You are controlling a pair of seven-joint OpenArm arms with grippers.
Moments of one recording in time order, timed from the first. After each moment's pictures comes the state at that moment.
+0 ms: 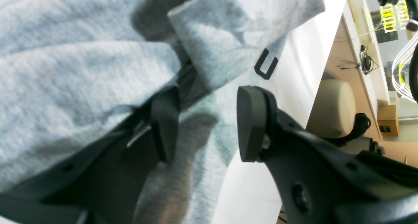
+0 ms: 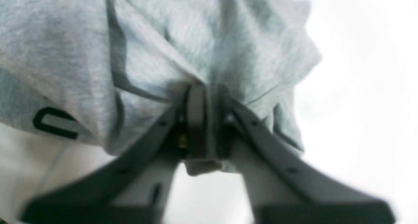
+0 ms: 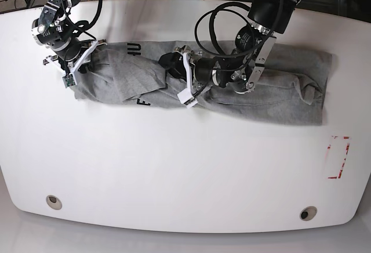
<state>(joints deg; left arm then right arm) -10.4 -3.4 23.3 70.9 -44.1 -31.3 58.6 -15.2 7.6 31.2 103.7 13.9 40.2 -54.5</state>
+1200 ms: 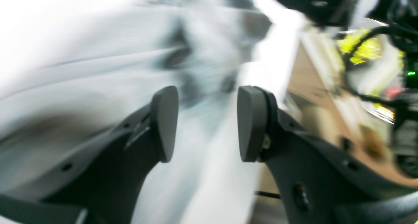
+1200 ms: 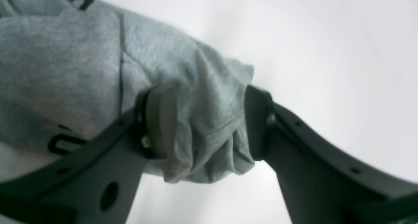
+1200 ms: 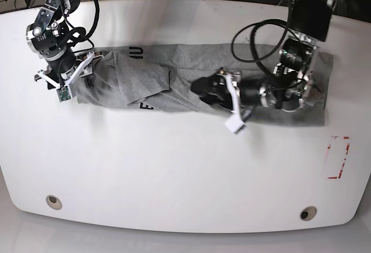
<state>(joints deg) -12.8 -20.9 16.5 84.9 -67.8 -29.9 63.5 -11.8 7.6 31.2 112.4 13.6 40.2 -55.3</state>
